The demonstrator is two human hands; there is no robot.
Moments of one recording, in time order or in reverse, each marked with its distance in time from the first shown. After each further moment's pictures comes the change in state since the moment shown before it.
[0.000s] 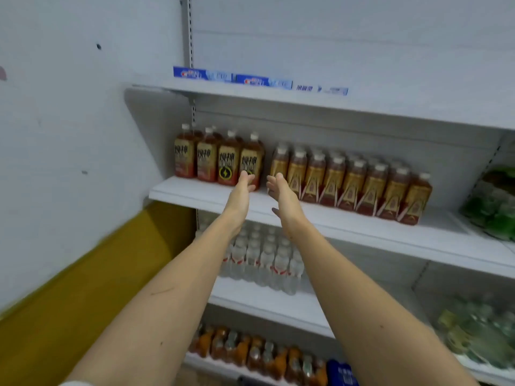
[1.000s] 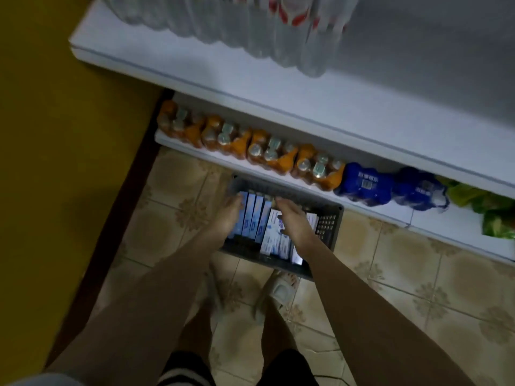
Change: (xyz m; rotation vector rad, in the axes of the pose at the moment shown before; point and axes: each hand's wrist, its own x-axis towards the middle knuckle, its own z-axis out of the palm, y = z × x) left_hand -0.093 -0.605 0.090 0.208 -0.007 -1.078; right_hand -0.090 0.589 -0.115 -0.077 -0.162 1.043
